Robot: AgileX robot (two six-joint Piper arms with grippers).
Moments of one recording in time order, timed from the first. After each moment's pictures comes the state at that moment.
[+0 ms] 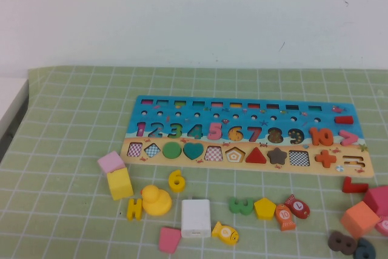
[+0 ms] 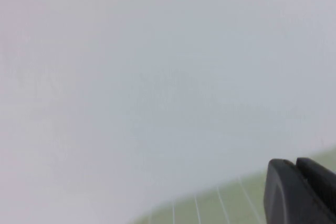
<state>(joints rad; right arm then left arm) -0.09 -0.01 0.02 0.01 0.39 -0.03 -0.11 -0.01 0.02 0.17 -0.17 0.04</state>
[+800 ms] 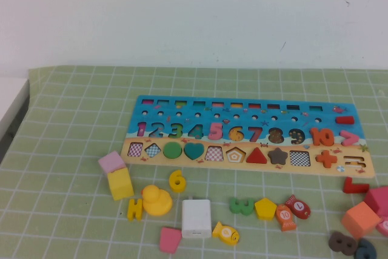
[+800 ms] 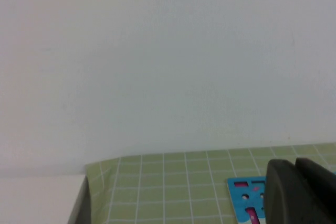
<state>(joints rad) -0.09 -0.01 0.02 0.01 0.39 -0.03 -0.11 0.38 -0.67 0.00 0.41 -0.05</state>
